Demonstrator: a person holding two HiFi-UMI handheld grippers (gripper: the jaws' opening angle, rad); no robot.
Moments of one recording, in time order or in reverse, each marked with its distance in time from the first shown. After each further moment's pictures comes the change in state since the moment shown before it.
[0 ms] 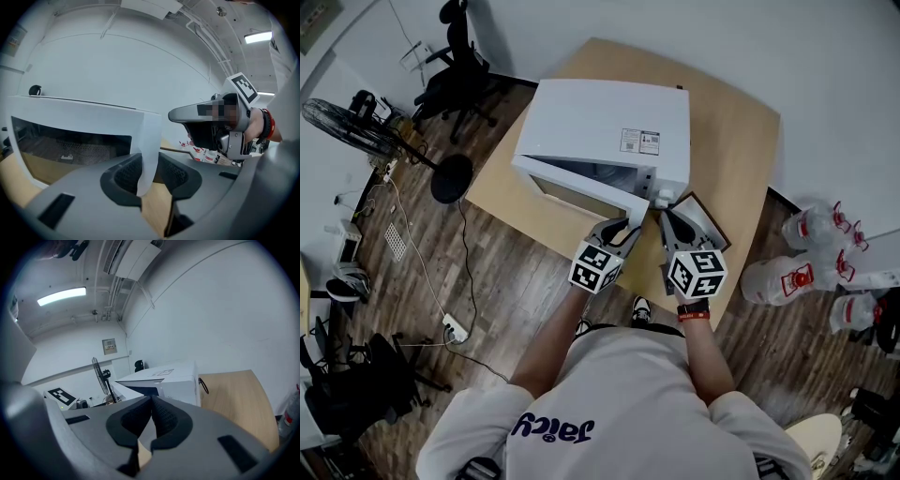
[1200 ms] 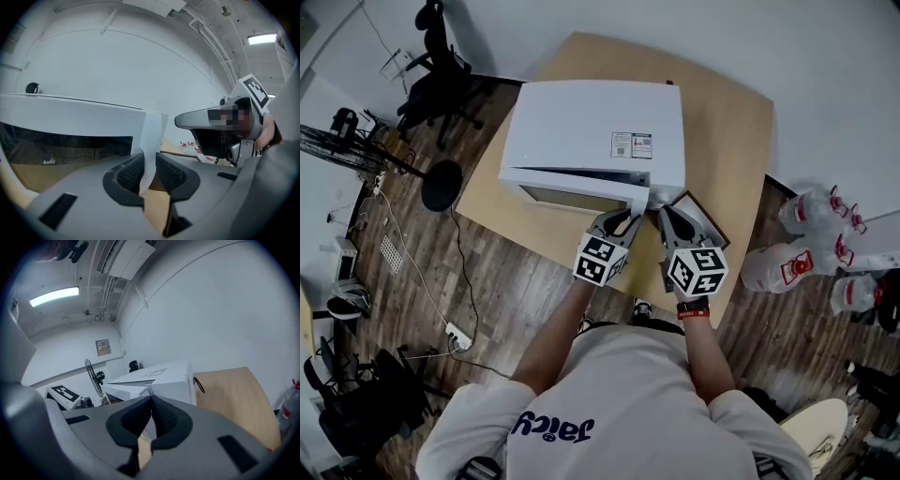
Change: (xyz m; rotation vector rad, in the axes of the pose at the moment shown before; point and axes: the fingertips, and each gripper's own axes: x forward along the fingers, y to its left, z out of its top) left arm 0.040 0.028 0.020 -0.007 0.014 -0.009; right arm 0.025 -0.023 0.004 0.050 -0.004 -0.053
